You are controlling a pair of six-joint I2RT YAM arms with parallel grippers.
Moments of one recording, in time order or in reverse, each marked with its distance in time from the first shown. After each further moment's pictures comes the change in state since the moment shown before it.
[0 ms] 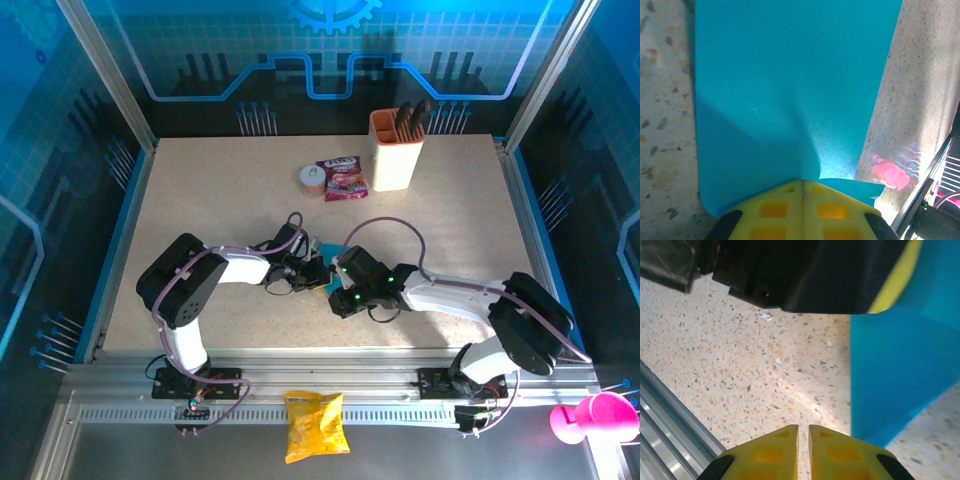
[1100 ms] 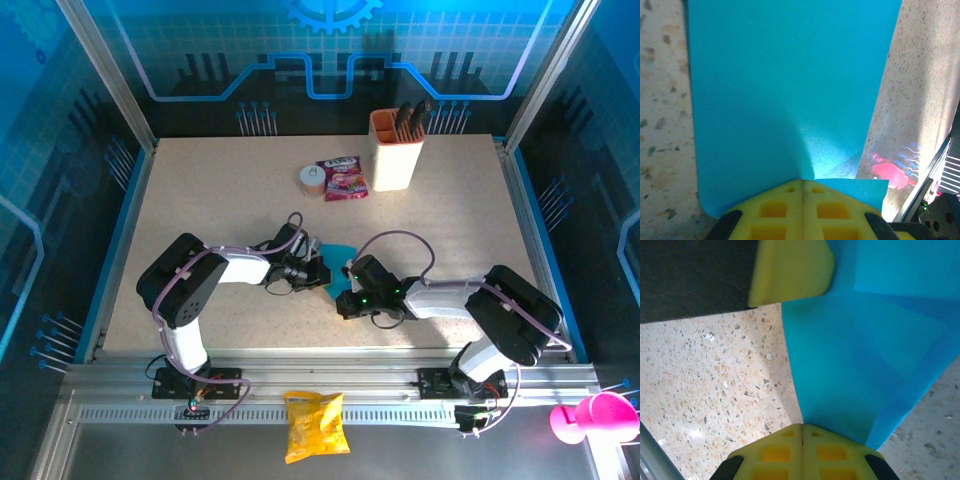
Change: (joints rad) left arm 0.000 0.000 0.000 0.000 -0.001 0.000; right arm -0.091 0.050 -0.234 0.381 -0.051 0.156
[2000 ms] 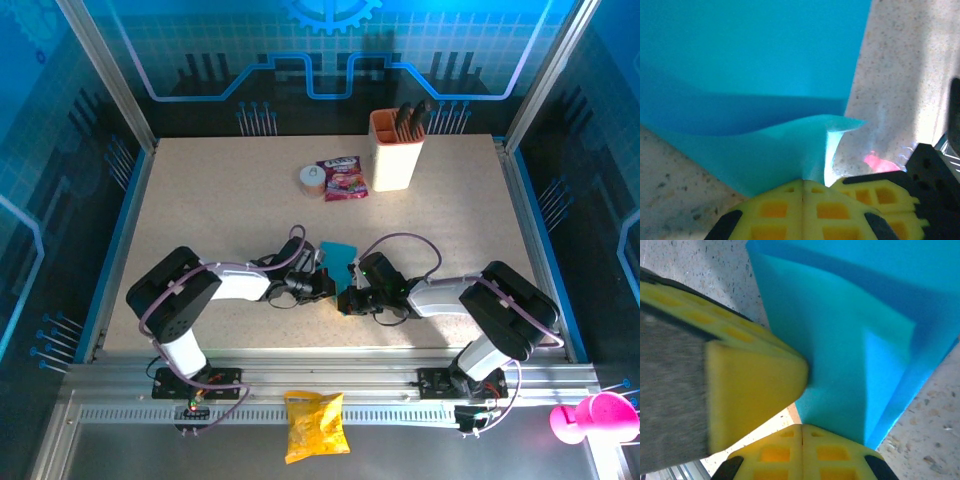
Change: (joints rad) left arm -0.119 -0.084 -0.095 0.069 -0.089 -0.148; right arm -0.061 0.040 -0.029 0.099 -0.122 0.078
